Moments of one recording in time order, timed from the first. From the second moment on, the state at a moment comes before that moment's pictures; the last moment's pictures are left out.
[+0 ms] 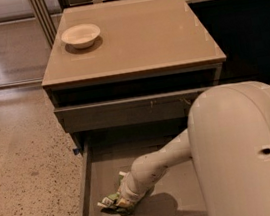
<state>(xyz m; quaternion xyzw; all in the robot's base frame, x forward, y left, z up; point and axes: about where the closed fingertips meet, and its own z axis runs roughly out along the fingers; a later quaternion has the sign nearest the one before) 0.464 0.106 0.391 -0.63 0.73 0.21 0.18</state>
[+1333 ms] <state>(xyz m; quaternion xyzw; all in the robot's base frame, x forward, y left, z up) 0.528 0.065 0.649 -0.63 0.62 0.29 0.37</state>
